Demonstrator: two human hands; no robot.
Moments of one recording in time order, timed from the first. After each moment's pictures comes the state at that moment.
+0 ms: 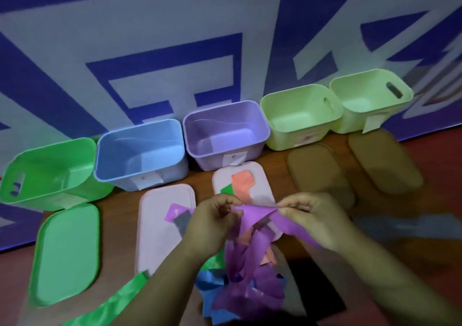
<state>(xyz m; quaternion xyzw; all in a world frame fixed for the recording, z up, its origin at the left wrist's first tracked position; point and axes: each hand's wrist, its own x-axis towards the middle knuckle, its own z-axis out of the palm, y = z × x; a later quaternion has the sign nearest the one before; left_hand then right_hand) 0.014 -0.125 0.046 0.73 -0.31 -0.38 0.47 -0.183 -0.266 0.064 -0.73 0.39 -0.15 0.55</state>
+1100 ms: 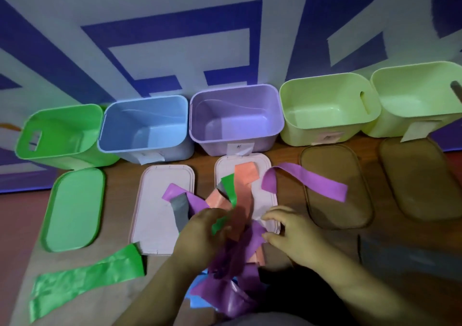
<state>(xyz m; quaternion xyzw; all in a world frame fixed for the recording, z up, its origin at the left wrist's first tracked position) -0.017 -0.114 0.001 0.86 -0.36 -0.26 0.25 -0.186 -0.300 -0.028 -0.86 0.25 0.02 0.44</state>
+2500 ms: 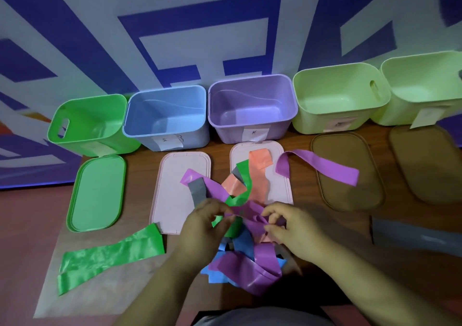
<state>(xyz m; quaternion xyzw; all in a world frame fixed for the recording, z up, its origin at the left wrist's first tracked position) -0.029 -0.060 0.027 0.84 -0.35 -0.24 0.35 -0.185 -0.239 0.002 -0.83 0.27 0.04 0.48</state>
